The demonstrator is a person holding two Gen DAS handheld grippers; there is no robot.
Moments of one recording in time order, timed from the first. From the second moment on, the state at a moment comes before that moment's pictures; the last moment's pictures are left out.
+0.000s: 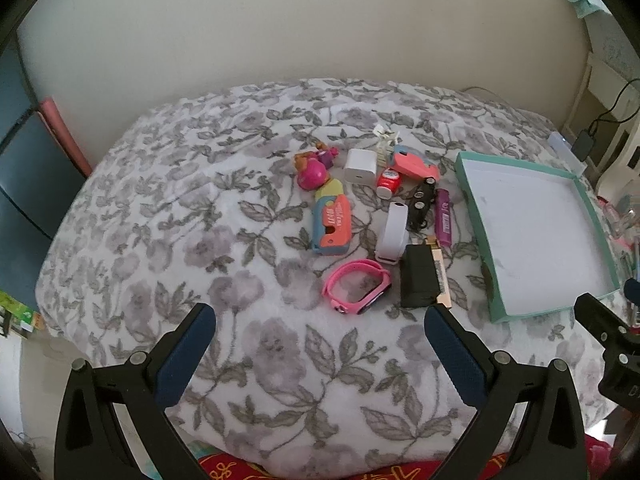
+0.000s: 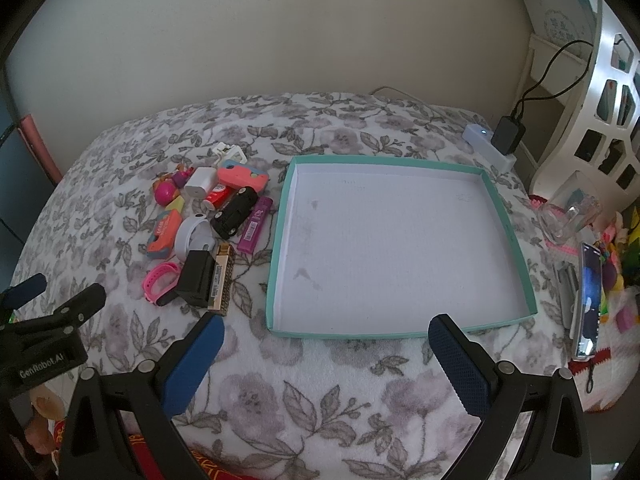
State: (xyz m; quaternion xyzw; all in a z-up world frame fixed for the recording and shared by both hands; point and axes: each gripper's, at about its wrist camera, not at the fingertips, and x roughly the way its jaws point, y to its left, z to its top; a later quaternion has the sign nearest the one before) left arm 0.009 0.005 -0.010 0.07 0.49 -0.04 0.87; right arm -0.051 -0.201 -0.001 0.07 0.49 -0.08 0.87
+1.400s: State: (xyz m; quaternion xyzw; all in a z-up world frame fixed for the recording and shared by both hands) left arm 0.104 0.016 -0.106 0.01 0.61 0.00 0.79; right arm 0.061 -0.140 -0.079 0.12 0.61 0.02 0.78
